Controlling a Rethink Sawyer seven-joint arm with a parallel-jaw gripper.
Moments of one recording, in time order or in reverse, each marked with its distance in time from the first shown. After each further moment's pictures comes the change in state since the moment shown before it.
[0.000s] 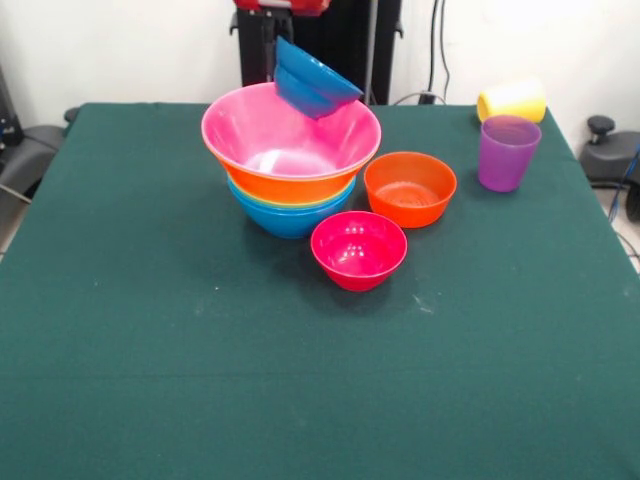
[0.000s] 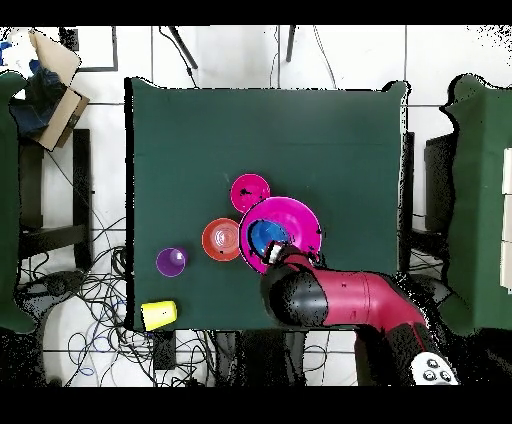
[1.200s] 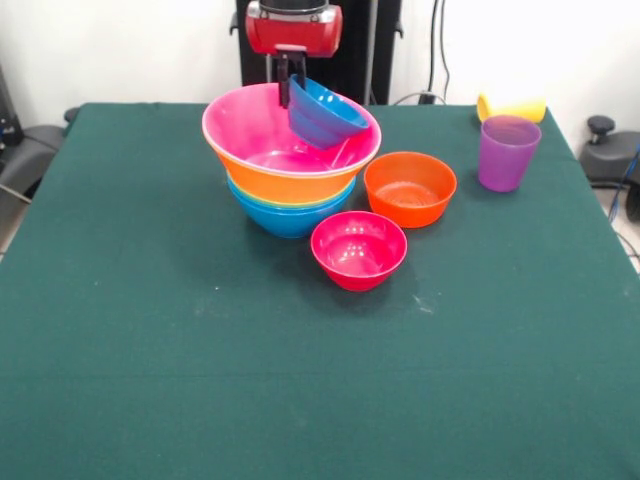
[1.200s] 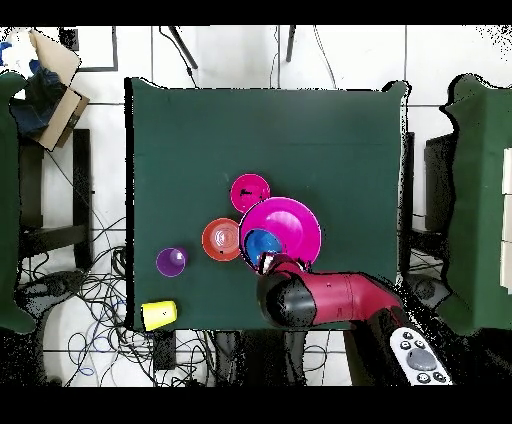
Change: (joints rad) arm 0.050 0.156 -0.070 -0.020 -0.113 -0.094 0.000
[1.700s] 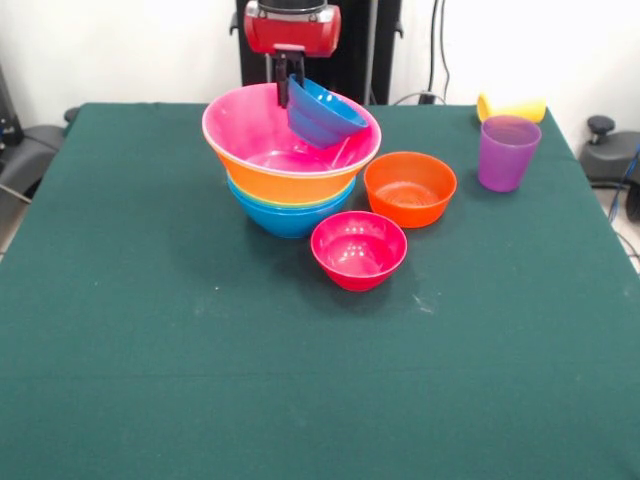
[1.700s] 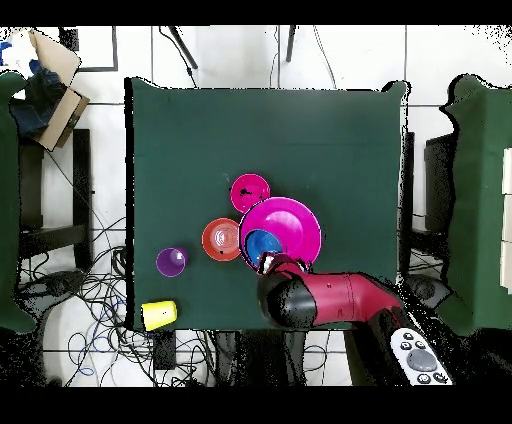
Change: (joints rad) arm 0.000 -0.001 -0.002 0.000 0.000 -0.001 0.000
